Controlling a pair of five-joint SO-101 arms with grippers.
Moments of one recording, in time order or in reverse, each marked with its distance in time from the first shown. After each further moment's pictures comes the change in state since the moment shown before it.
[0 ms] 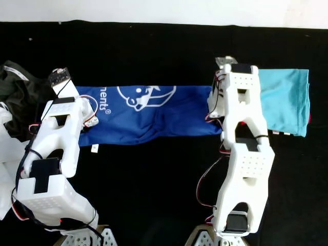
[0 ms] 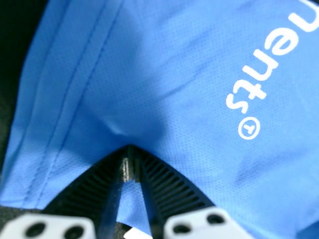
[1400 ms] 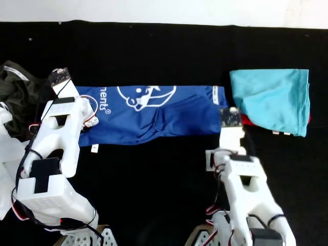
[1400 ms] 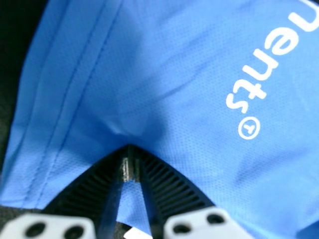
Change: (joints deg) left arm 0.0 0.0 0.0 0.0 0.0; right arm 0.1 -64.6 101.0 -63.4 0.0
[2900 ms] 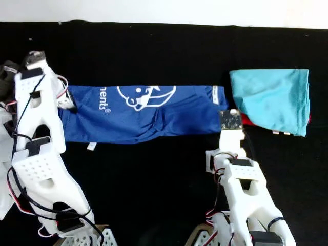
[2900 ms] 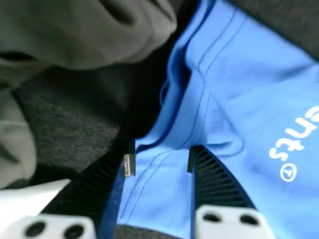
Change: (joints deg) left arm -10.9 21.4 -45.3 29.1 -12.6; right arm 0.0 -0.1 1.7 -2.8 0.0
